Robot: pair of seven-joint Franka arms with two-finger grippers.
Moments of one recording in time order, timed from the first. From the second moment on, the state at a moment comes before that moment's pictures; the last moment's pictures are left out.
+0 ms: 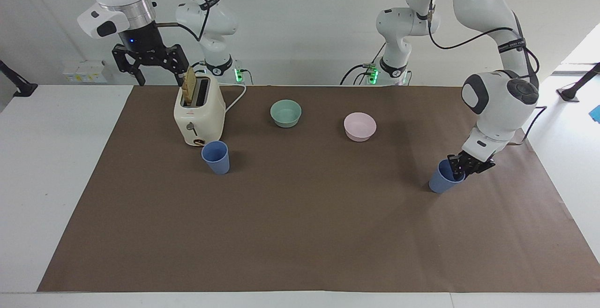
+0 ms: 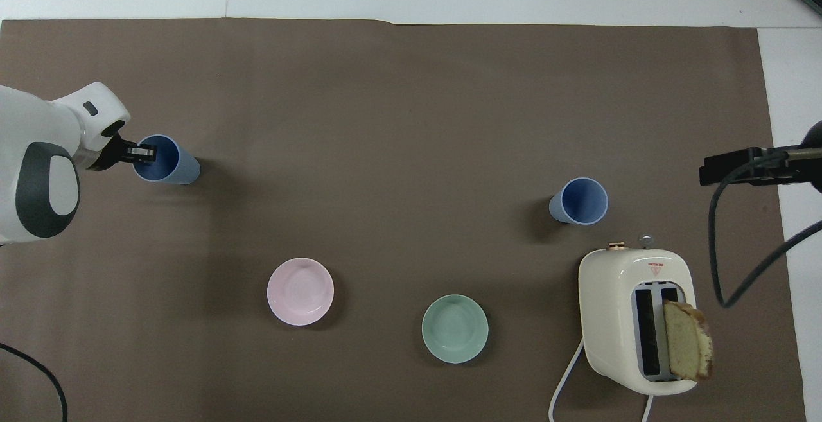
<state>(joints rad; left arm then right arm) -0.04 0.24 0.07 -1.93 -0.04 2.28 0.18 -0.23 -0.06 0.26 -1.55 0.00 1.55 0.05</state>
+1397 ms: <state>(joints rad) -0.44 0.22 0.04 -1.89 -0.04 2.26 -0.32 -0.23 -0.06 0.26 -1.55 0.00 1.55 0.05</state>
